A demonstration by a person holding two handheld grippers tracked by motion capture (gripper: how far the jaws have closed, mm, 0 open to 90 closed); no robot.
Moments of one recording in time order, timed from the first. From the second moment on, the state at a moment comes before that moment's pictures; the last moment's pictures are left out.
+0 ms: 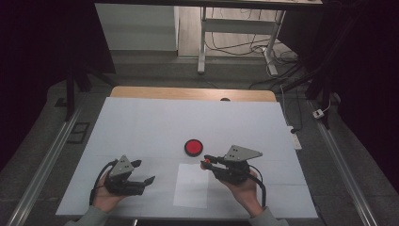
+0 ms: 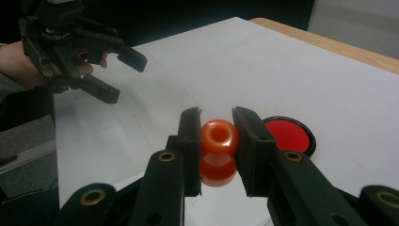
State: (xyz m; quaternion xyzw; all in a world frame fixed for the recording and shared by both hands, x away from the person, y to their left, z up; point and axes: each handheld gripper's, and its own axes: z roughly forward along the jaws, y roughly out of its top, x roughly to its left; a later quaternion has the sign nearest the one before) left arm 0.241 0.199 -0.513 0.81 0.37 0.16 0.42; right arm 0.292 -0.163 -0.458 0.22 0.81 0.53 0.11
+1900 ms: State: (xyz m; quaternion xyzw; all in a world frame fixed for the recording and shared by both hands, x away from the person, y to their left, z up) left arm 0.257 0.114 -0.483 0.84 0.27 0.14 0.44; right arm 0.291 -0.163 -0.453 0.22 0.80 0.54 0.12
